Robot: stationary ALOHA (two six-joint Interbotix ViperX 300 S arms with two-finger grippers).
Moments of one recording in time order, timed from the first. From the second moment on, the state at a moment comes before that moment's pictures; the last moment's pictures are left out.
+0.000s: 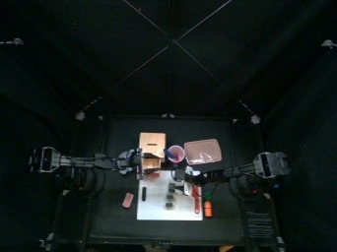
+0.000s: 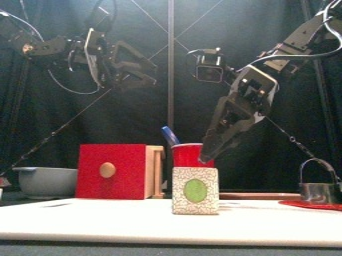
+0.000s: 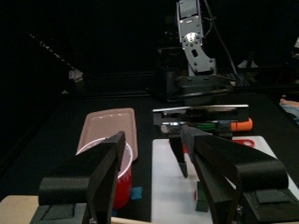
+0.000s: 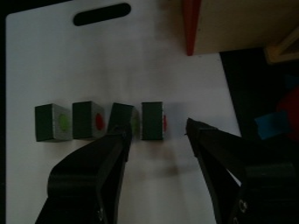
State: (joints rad) left arm 0.14 -0.28 0.96 0.09 -0.61 0.01; right arm 0.00 0.02 0.75 -1.24 0.01 1.42
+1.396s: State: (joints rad) left arm 0.14 -0.29 0.99 0.08 -0.61 0.01; right arm -0.36 -0.21 0.96 -1.06 0.36 1.42
